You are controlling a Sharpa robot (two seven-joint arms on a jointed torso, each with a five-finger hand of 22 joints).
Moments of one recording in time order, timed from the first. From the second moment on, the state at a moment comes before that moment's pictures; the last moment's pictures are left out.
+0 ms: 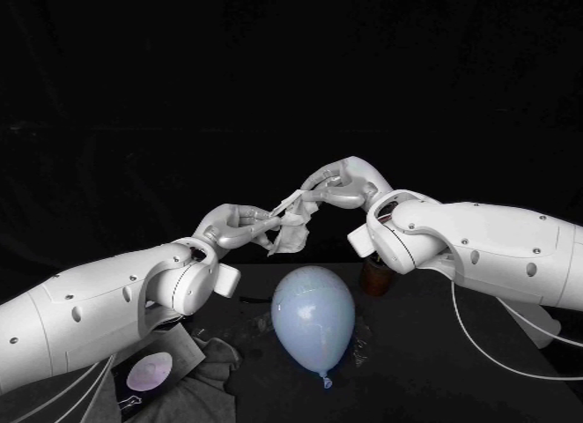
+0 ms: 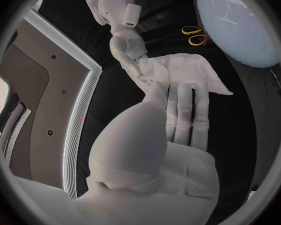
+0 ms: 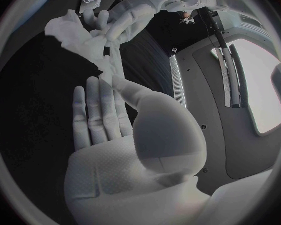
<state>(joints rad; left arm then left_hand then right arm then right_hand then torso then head) 1.31 -0.63 -0.06 1.34 -0.21 -0.33 0.26 1.74 0.08 0.03 0.29 0.04 0.97 0.12 0.46 0.23 0.99 0.10 0.46 0.09 0.85 0.05 1.17 0.39 0.16 0.81 0.20 0.78 0.49 1.50 -0.73 -0.16 1.48 -0.51 -0.57 0.15 1.33 -0.03 0.58 -0.24 0.04 1.02 0.15 0.42 0.50 1.20 0.10 0.43 0.22 0.91 0.07 0.74 0.36 0.17 0.72 0.22 0.27 0.47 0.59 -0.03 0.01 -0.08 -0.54</state>
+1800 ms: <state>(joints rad) 1.44 -0.64 -0.05 1.20 -0.29 -0.02 0.11 1.60 -0.03 0.40 0.28 0.05 0.91 0.14 0.53 0.24 1.19 0.08 0.28 0.08 1.11 0.02 1.35 0.53 0.17 0.84 0.13 0.99 0.64 1.61 -0.68 -0.15 1.36 -1.36 -0.47 0.05 1.33 -0.04 0.58 -0.24 0.04 1.02 0.14 0.43 0.50 1.20 0.10 0.44 0.24 0.93 0.05 0.74 0.35 0.18 0.71 0.21 0.35 0.55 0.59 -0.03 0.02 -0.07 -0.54</state>
